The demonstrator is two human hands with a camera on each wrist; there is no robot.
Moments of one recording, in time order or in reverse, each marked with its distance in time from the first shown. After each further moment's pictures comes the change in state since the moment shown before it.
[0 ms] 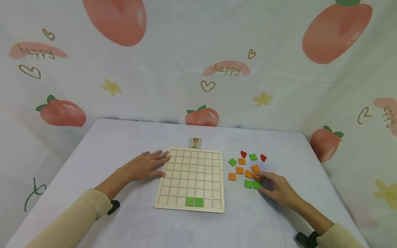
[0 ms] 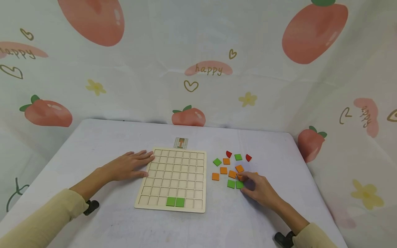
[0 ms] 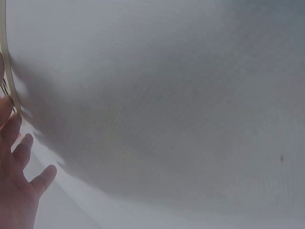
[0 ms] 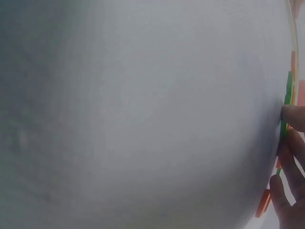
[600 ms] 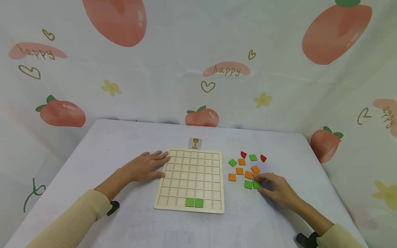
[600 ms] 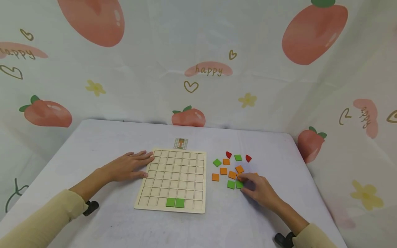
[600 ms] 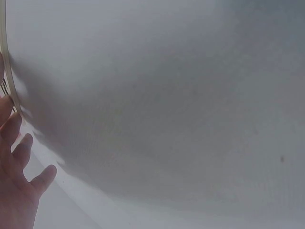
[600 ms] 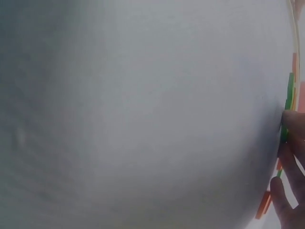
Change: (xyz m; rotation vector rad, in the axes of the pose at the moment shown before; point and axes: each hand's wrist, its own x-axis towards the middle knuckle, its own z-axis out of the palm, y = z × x) left_hand 0.000 0.000 0.001 -0.011 -0.003 -0.015; right_hand 0.001 0.000 0.000 0.030 0.013 -0.011
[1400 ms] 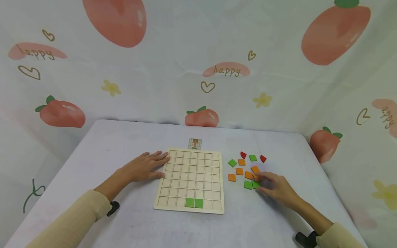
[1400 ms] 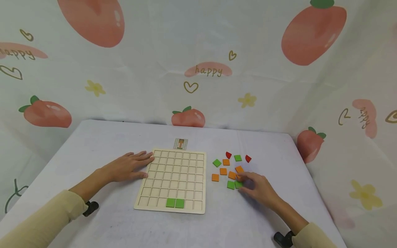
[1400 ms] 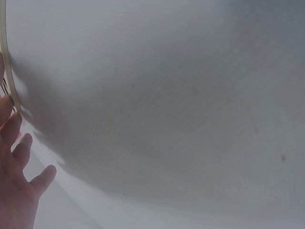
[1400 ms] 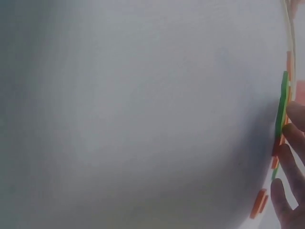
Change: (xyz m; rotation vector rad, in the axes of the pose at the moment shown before) left_hand 0.000 0.000 -0.001 -0.006 -0.001 0.003; right_hand 0.003 -0.006 -0.004 0.023 -0.024 0.062
